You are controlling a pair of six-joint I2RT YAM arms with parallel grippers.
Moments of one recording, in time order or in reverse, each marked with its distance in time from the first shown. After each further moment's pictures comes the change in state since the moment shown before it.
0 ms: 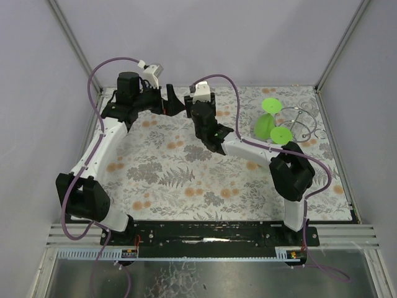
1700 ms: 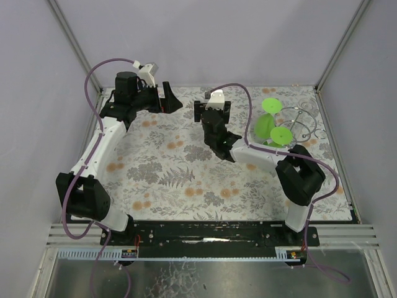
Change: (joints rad) left arm 0.031 0.004 0.000 -0.002 -0.041 -0.074; right arm -0.029 -0.076 -0.219 0.162 0.076 0.089
